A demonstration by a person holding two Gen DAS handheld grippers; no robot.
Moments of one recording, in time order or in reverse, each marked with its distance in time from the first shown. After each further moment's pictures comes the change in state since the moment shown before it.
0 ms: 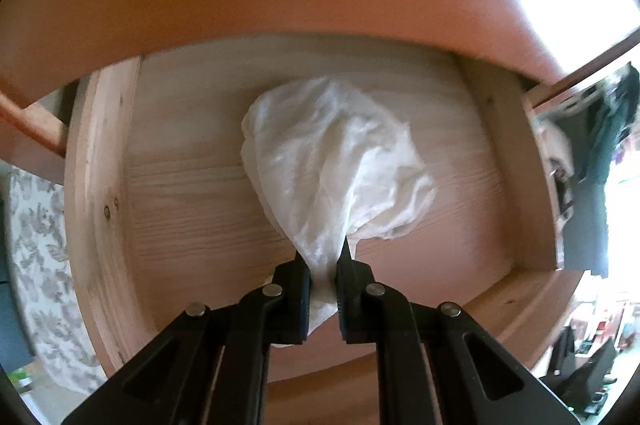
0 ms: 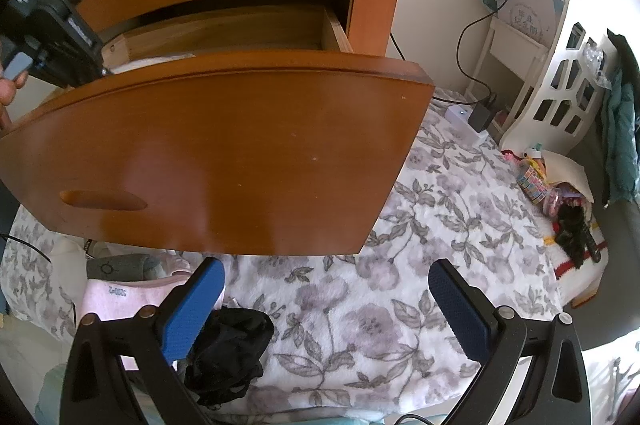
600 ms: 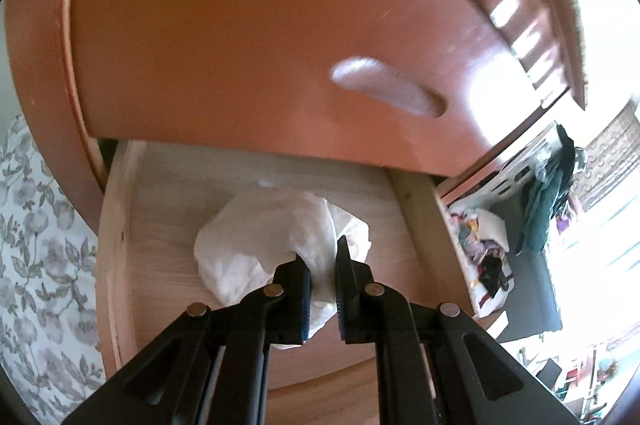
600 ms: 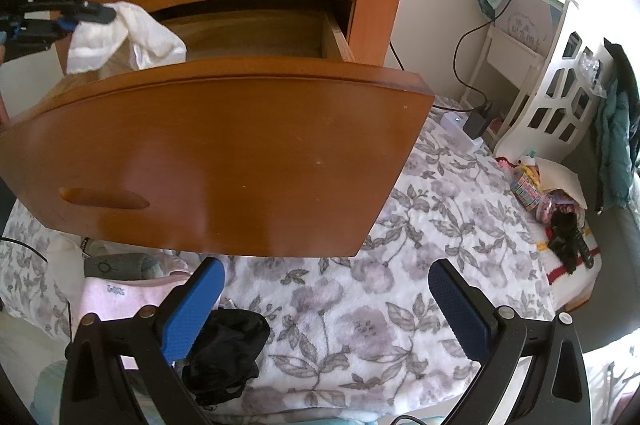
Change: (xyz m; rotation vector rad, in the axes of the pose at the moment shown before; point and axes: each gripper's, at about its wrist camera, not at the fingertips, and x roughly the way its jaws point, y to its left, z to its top) left arm -0.063 0.002 -0.034 -0.058 -0.388 -0.208; right arm -0.008 0.006 0.000 -0.018 -0.019 -0.027
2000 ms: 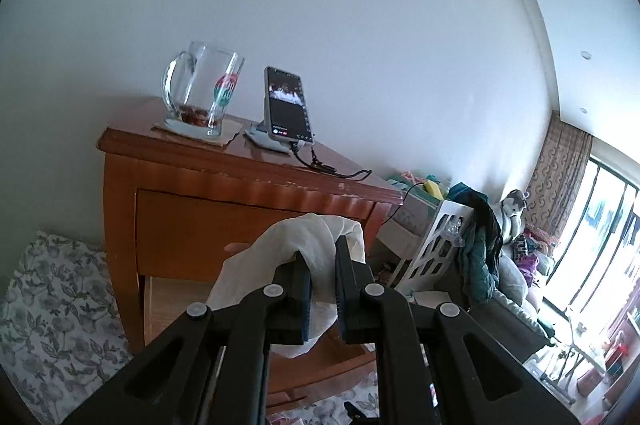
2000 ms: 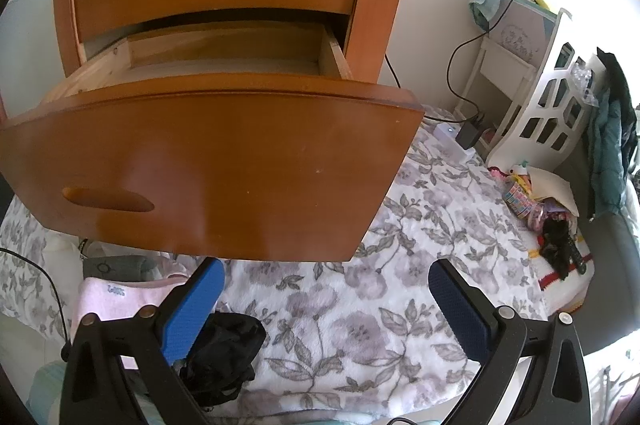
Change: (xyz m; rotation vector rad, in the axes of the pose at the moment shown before) left arm -0.271 -0.068 -0.055 0.232 -0.534 -0.151; right arm -0.012 0.003 0.000 -0.011 -0.036 -0.026
